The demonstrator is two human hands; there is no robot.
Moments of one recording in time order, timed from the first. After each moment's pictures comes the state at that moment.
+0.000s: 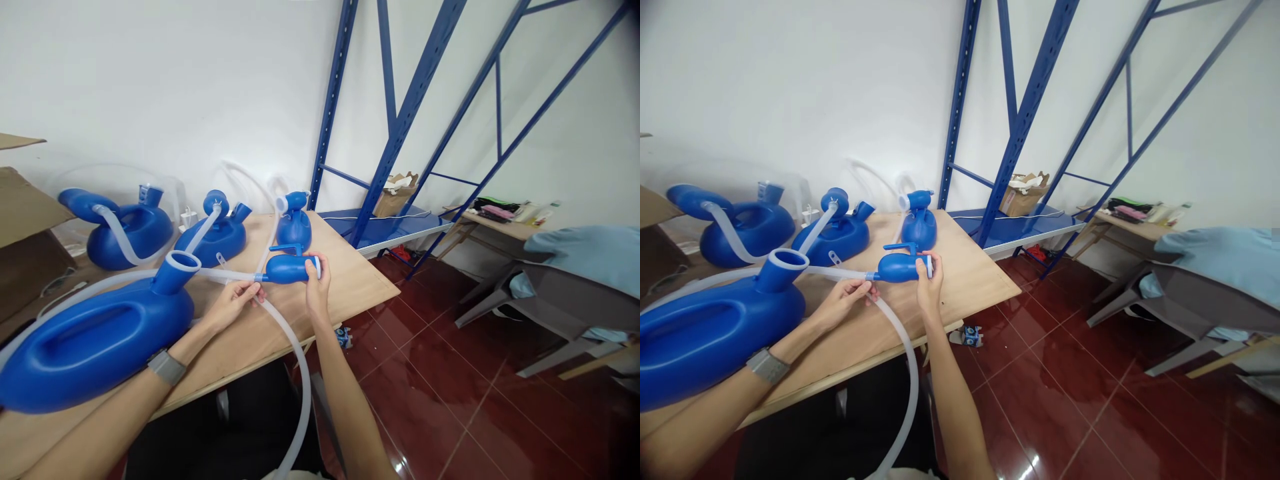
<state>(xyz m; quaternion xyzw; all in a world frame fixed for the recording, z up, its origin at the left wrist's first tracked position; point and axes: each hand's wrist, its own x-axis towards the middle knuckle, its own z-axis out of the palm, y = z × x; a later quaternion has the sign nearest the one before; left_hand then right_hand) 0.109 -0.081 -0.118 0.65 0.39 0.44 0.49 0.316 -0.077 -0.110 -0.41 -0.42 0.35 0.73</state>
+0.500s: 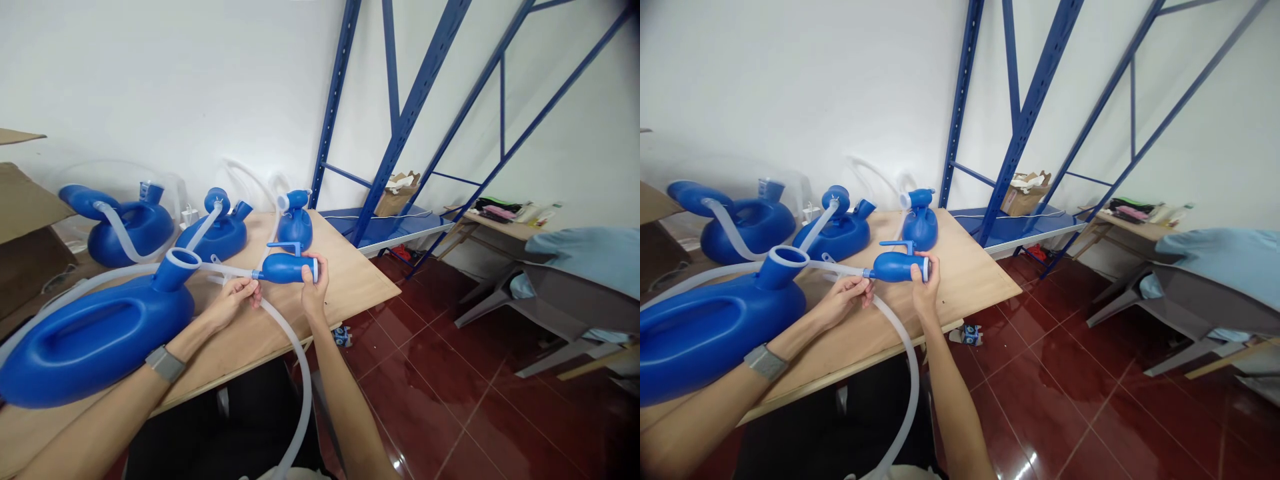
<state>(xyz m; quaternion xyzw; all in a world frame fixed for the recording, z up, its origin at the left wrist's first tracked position) 0.109 -0.084 -0.112 0.59 0.35 0.44 0.58 0.311 -0.084 -0.112 -0.38 -0.48 0.27 0.74</state>
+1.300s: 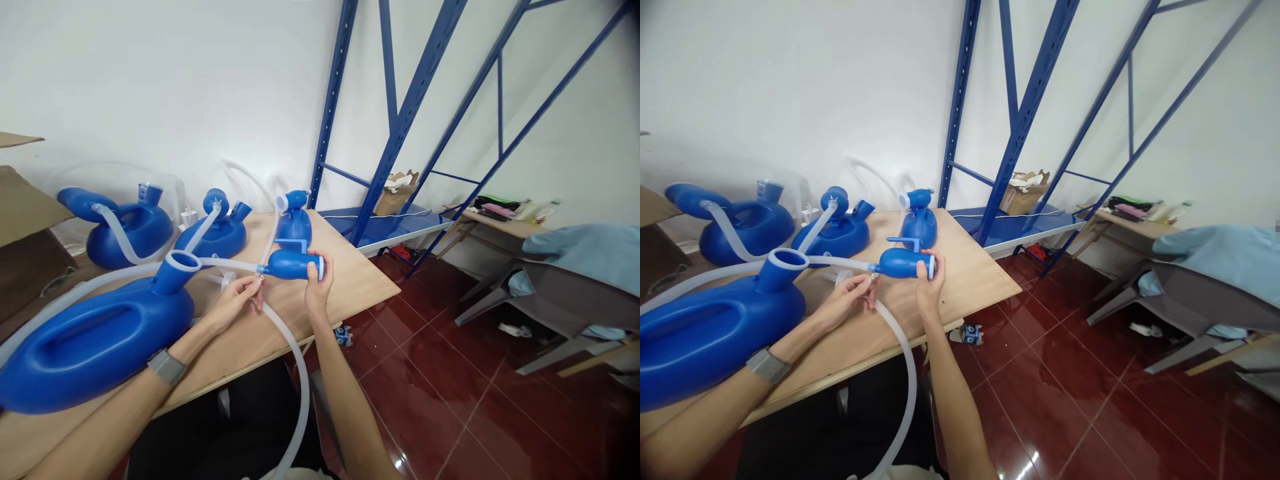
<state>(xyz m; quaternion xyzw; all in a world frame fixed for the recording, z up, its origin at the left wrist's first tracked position) 0.113 -0.084 -0.117 0.57 0.38 0.44 0.58 0.315 -0.078 -0.111 -0.38 -0.44 0.27 0.77</state>
